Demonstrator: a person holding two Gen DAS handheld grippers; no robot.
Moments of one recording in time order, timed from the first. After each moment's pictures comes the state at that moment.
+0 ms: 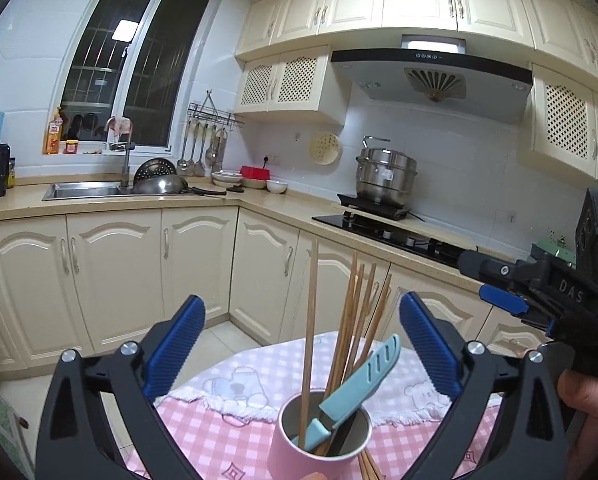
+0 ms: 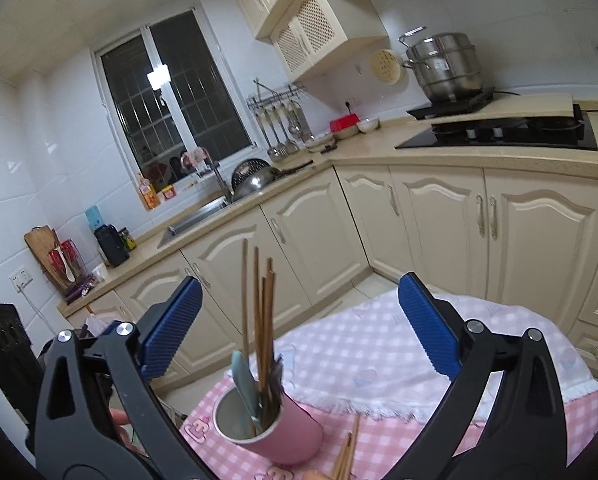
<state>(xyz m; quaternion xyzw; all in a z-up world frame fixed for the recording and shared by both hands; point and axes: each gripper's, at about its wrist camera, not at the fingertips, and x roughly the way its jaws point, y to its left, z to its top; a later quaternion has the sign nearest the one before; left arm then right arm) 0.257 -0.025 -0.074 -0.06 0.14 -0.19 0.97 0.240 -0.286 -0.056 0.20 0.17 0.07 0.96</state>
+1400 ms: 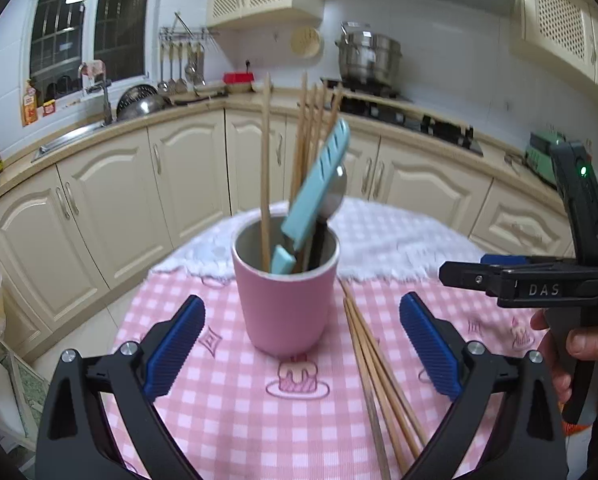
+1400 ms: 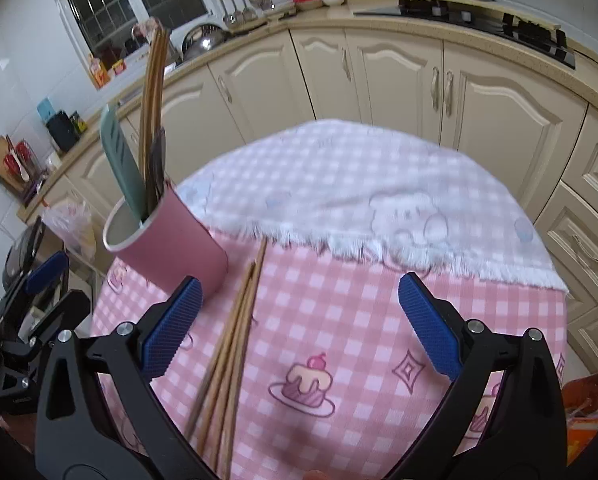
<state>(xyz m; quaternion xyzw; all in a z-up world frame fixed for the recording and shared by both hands) 0.214 -0.063 -0.153 0.05 0.31 -0.21 0.93 0.214 -0.300 -0.160 0.14 0.41 0.05 0.90</state>
